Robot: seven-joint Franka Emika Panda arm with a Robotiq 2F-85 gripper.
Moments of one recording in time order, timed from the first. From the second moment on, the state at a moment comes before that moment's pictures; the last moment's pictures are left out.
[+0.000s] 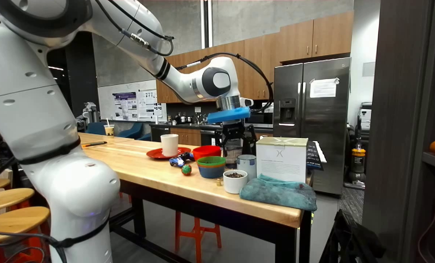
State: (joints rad) arm -0.09 -0.32 -0.27 -2.34 -0.20 2.18 -0.51
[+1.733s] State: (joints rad) arm -0.09 -0.32 -0.27 -2.34 -0.20 2.18 -0.51
